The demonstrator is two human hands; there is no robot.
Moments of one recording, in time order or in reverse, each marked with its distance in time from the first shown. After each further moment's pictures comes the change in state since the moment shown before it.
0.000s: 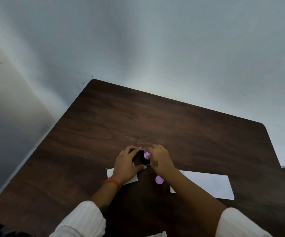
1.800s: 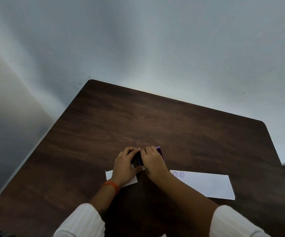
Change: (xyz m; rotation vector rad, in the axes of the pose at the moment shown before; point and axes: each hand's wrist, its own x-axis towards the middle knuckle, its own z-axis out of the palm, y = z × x) left_hand 0.002 -0.007 0.007 -0.008 0.016 0.008; right_hand 0.001 -0.009 0.018 -0.290 -0.042 -0.098
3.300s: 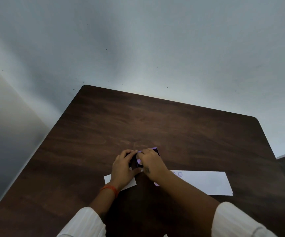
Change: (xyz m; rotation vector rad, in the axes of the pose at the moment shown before) left_hand 0.002 -0.004 0.002 -0.041 0.014 0.015; right_hand 0.001 0.004 -0.006 0.123 -0.047 -0.015
